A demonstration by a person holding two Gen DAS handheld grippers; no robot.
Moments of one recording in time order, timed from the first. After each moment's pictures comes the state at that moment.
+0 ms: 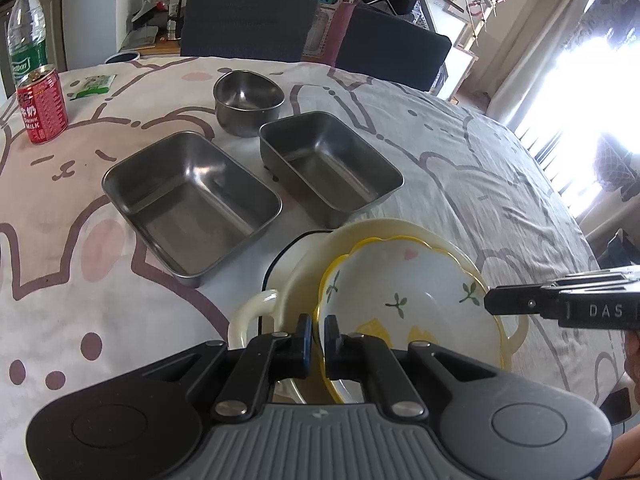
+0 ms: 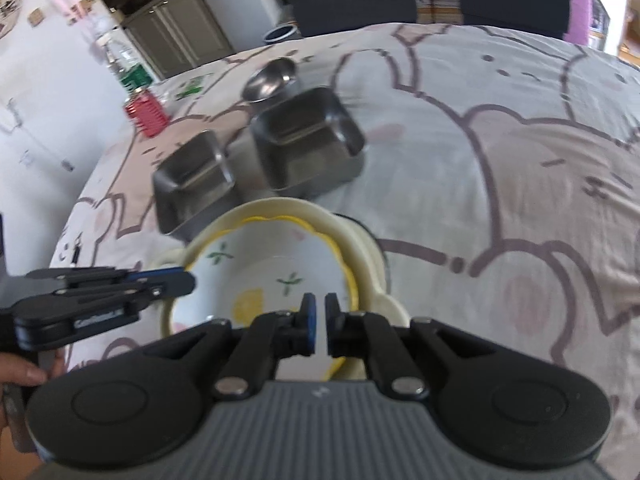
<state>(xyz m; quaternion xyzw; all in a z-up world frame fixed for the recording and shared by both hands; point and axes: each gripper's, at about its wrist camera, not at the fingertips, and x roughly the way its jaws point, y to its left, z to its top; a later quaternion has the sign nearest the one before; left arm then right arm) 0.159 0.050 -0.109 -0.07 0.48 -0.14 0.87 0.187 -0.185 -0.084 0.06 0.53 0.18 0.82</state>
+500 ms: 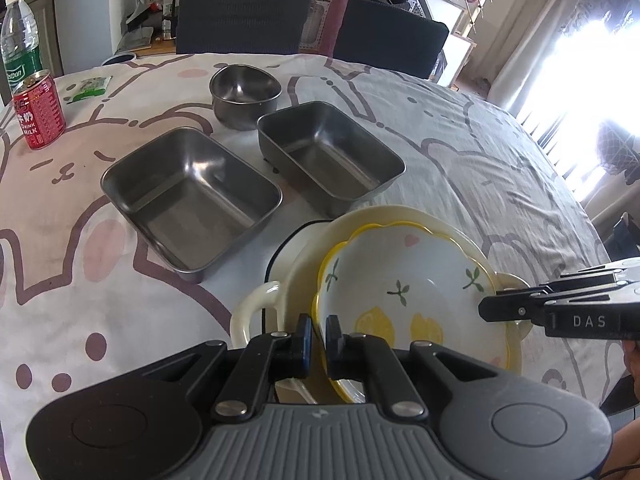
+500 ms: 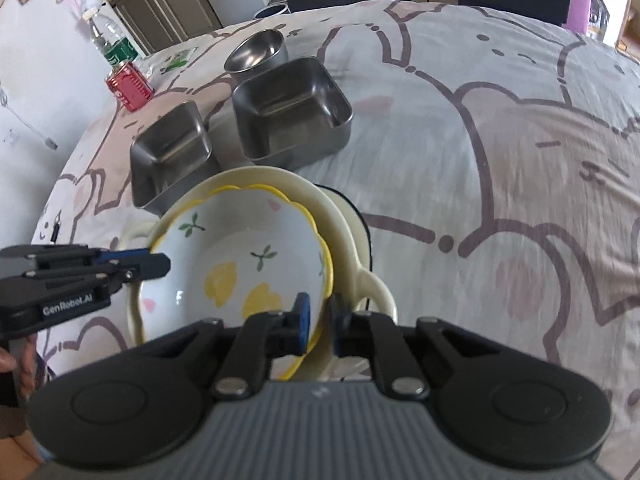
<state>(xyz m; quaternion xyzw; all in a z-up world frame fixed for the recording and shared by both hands) 0.158 0.048 -0.113 -0.05 0.49 -0.14 0.86 0.185 -0.178 -0.100 0.03 0.56 0.18 0.81</state>
